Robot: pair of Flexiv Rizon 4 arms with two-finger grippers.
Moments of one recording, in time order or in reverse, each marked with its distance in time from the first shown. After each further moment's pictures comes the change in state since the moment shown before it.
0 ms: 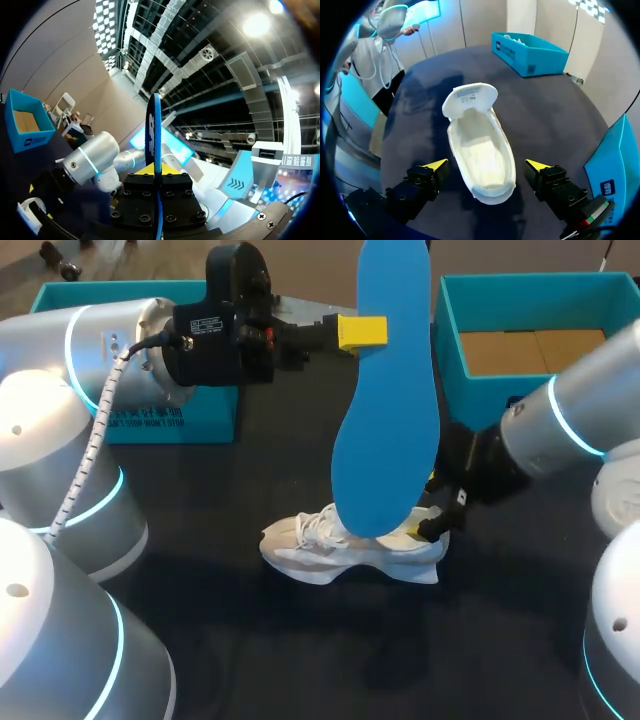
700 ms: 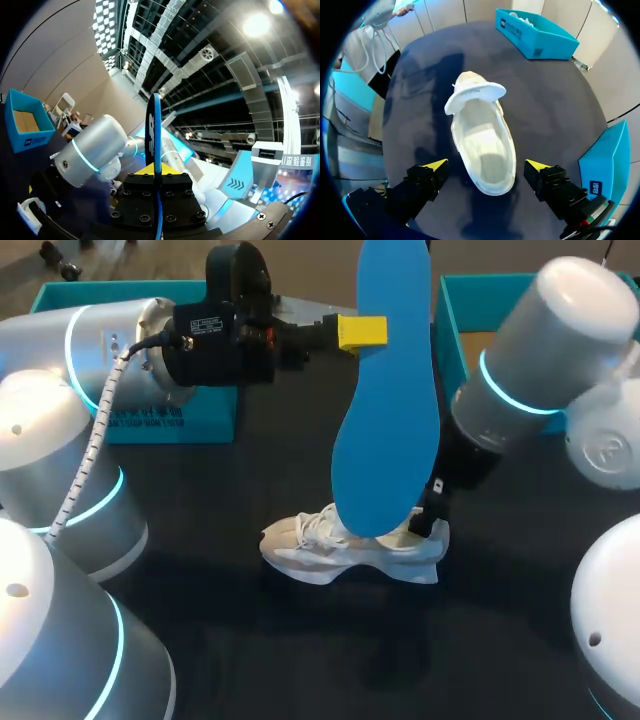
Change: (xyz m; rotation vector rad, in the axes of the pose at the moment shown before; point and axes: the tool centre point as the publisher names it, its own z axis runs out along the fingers) left arm 0.000 0.000 0.000 0.000 0.000 0.000; right arm 0.005 0.008 -0.010 0.267 -0.015 -0.039
